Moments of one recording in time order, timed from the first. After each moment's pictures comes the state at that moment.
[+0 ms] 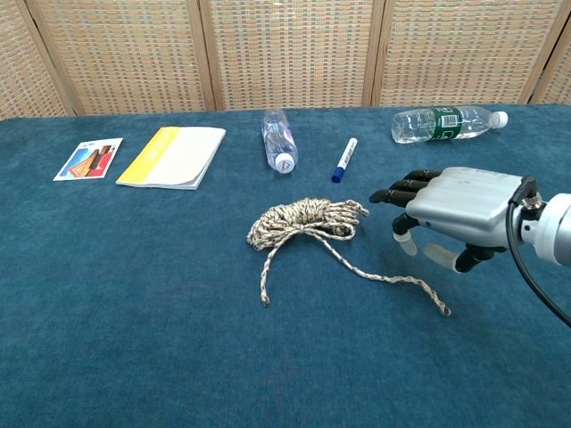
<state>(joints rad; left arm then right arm) 0.00 -1.16 0.02 -1.86 1.53 1.51 0.32 0.65 -1.49 0.10 -1.53 -1.30 0.88 -0.75</state>
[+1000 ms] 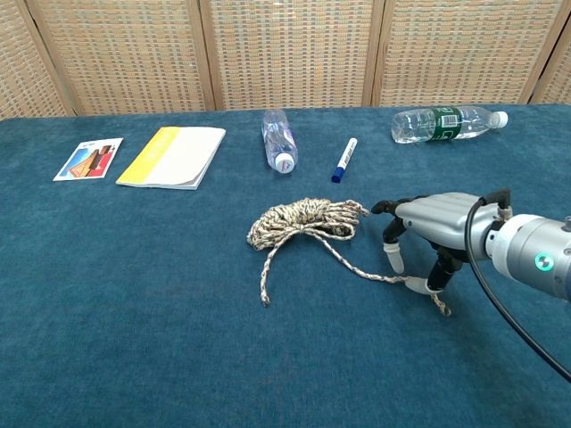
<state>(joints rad) -0.01 -1.17 0.02 -1.85 1.53 1.51 0.31 0.70 -1.62 0.12 -1.56 -0.91 0.97 -0.71</state>
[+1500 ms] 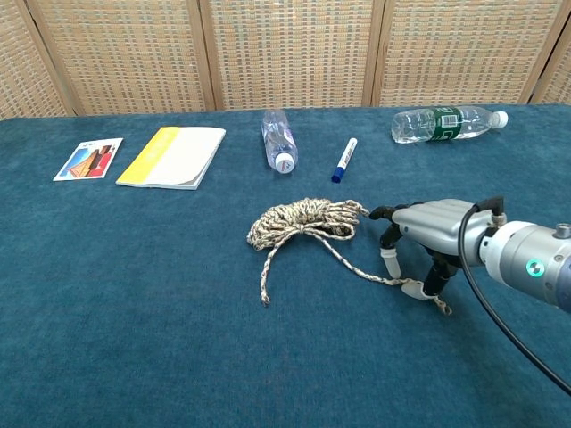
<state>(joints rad) -0.01 -1.17 0.02 -1.85 1.52 1.51 0.32 0.71 -1.65 0.11 -1.53 -0.89 0.98 -0.69</state>
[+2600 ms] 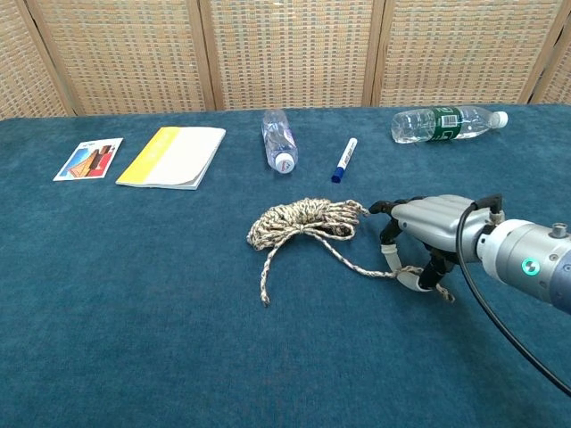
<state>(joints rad) -0.03 -1.19 0.02 -1.83 1.54 1.50 0.34 0.72 -1.67 0.10 -1.49 -0.92 1.00 -0.66</state>
